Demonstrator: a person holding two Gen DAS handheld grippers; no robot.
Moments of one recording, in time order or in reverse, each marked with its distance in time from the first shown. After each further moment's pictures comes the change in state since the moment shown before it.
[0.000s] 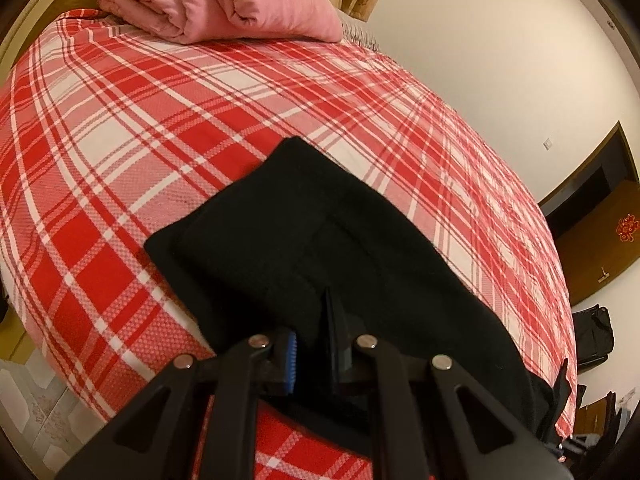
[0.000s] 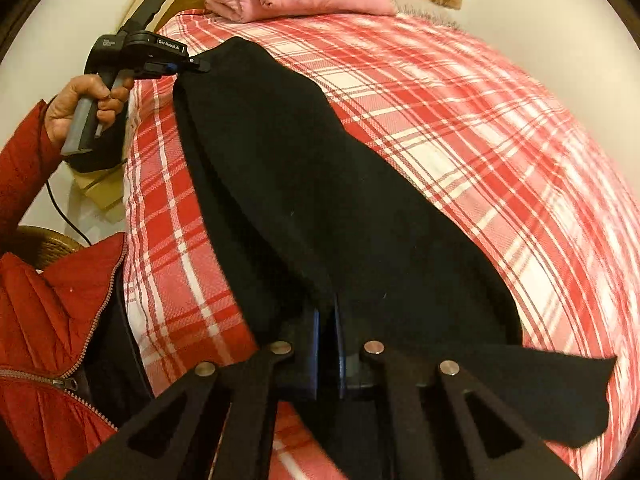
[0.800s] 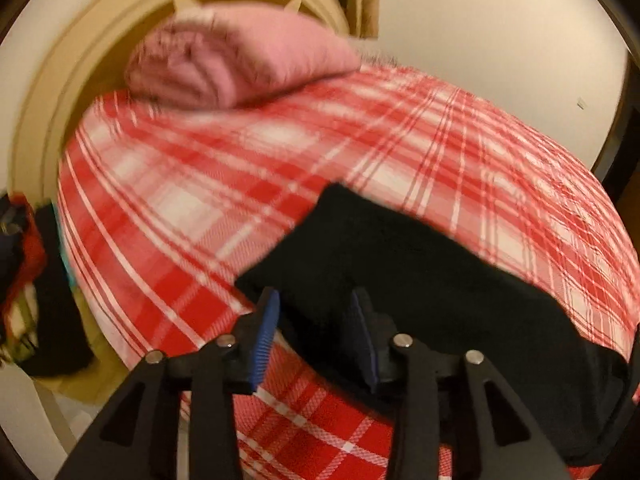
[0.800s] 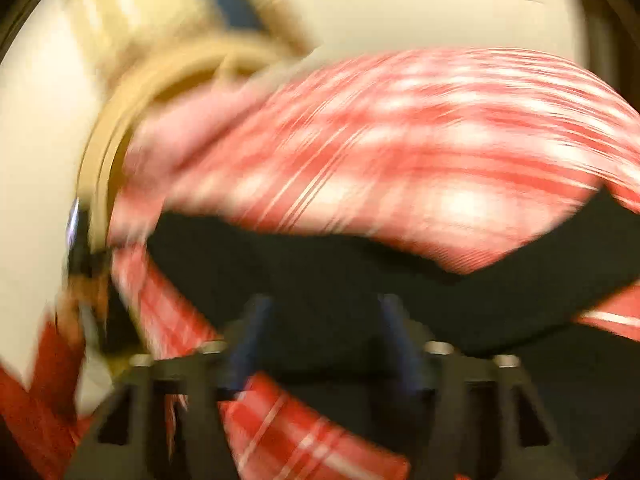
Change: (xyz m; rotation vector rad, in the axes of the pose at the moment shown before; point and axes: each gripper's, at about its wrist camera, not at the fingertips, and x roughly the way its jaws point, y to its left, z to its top) left arm -0.039 -0.017 -0.003 0.206 -0.159 0.305; right arm -0.055 -0.098 -0.056 0.722 -0.377 0.028
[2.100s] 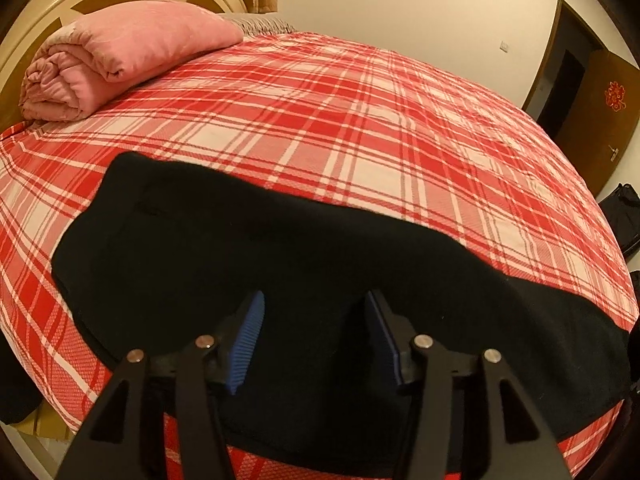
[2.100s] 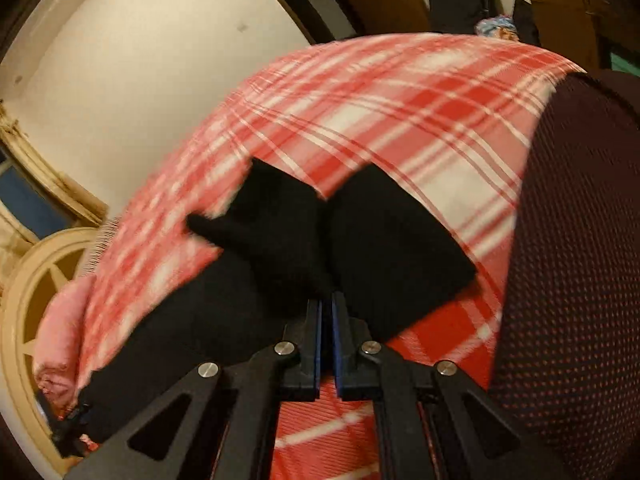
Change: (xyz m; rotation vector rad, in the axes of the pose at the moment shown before) left arm 0.035 -0.104 -0.029 0.170 0.118 -0.230; right arm -0.124 -0.149 -0.120 0.696 -0.239 -0.488
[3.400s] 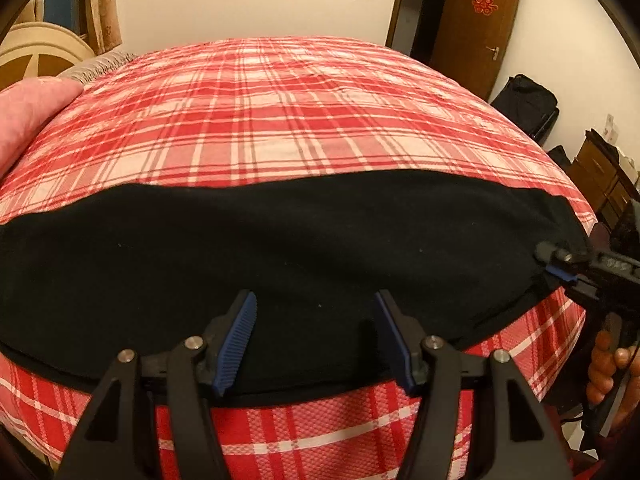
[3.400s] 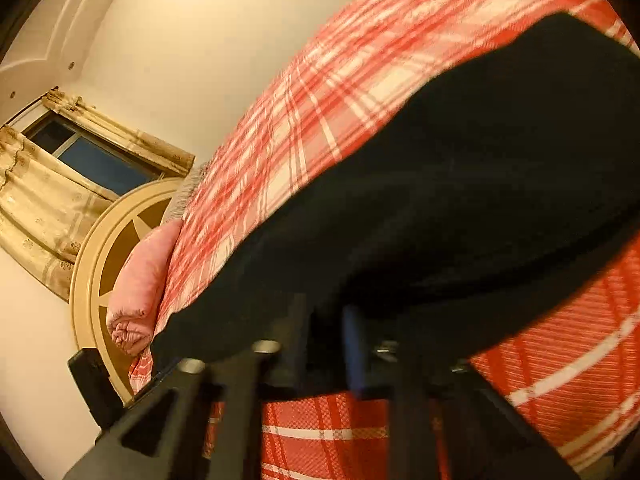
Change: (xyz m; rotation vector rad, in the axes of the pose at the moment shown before) left arm -0.045 -0.141 -0.067 0.393 0.038 -0.281; right arm 0.087 0.105 -0.053 -0.024 0.221 0.391
